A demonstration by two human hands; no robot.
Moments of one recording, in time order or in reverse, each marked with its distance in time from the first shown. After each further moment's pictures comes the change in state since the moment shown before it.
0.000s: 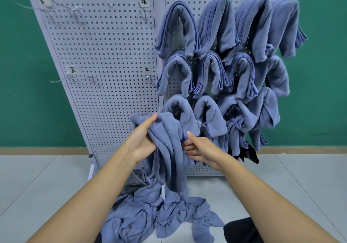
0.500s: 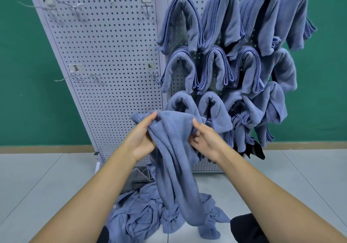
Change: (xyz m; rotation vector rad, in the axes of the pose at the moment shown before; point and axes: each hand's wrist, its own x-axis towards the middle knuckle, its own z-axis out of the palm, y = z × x) left_hand -0.007 0.005 -0.008 -0.022 -0.017 -0.009; right_hand 0.012 -0.009 0.010 0.561 -0.031 -0.106
